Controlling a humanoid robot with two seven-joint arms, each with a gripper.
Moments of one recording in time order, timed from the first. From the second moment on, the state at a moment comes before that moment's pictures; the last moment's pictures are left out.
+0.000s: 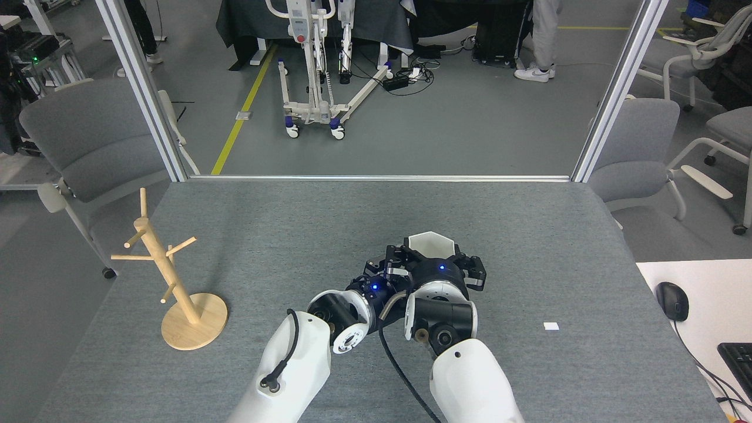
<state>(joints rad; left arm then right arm) -0.60 -0.13 -0.43 -1.08 -1.36 -0.48 -0.32 -0.45 0.16 0.46 -1.58 1.65 0.62 0.92</state>
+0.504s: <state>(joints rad) -0.58 -0.13 -0.43 -1.08 -1.36 -0.48 -0.32 -0.45 0.16 0.47 -1.58 1.65 0.62 0.92</state>
